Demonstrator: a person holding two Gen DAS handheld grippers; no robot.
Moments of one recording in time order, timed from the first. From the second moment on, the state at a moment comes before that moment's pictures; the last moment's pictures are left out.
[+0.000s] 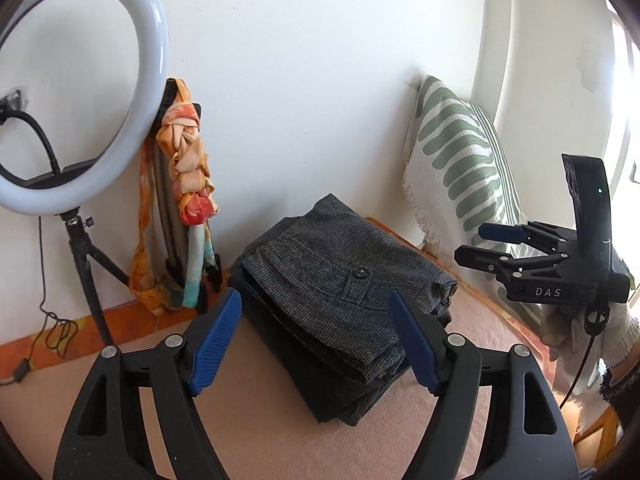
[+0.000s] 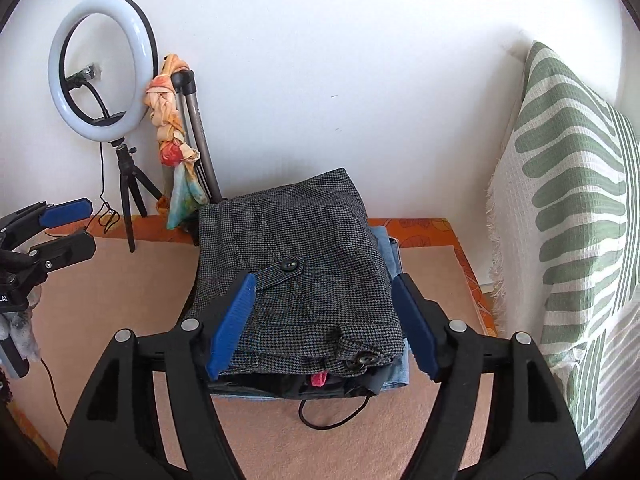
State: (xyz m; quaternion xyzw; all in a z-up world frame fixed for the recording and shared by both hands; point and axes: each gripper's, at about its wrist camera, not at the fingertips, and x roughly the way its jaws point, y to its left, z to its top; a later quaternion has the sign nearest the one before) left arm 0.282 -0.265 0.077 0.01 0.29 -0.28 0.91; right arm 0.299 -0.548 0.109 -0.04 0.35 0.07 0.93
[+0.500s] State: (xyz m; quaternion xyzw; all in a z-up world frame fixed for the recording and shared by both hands) left arm 0.191 -0.207 0.079 0.01 0.29 -0.25 0.93; right arm 0.199 -0.497 0.124 -0.06 0.31 0.03 0.95
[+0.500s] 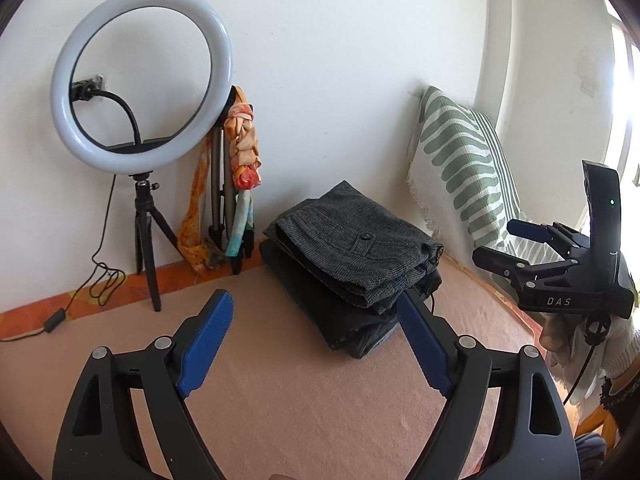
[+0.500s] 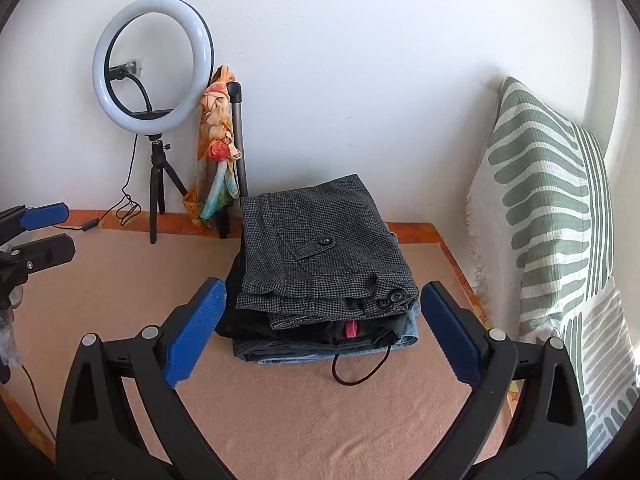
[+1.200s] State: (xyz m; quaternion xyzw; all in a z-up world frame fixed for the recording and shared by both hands) left arm 0.110 -0.181 0.046 0.02 0.29 -0.26 0.92; right arm 0.117 -0.473 0.094 -0.02 0.29 0.00 0.96
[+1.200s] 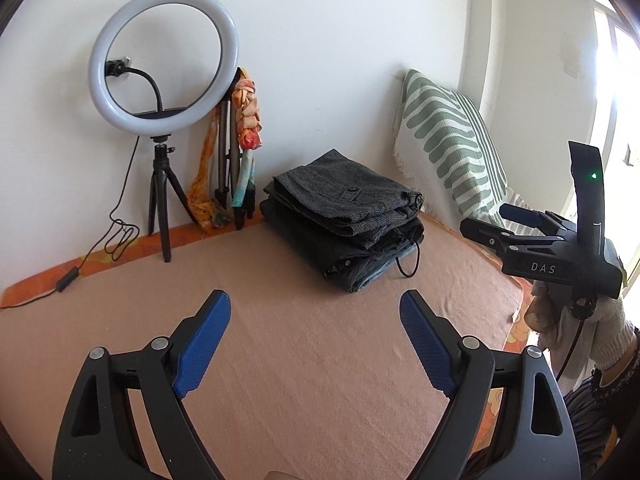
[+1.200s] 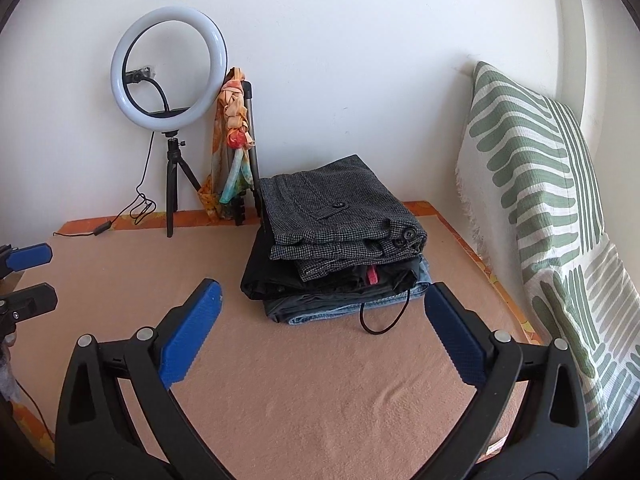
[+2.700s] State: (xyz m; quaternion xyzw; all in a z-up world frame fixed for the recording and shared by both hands) left arm 0.111 -0.177 0.028 0.03 0.30 -0.25 0.92; right arm 0.120 -0.458 0.071 -0.01 0.29 0.01 0.96
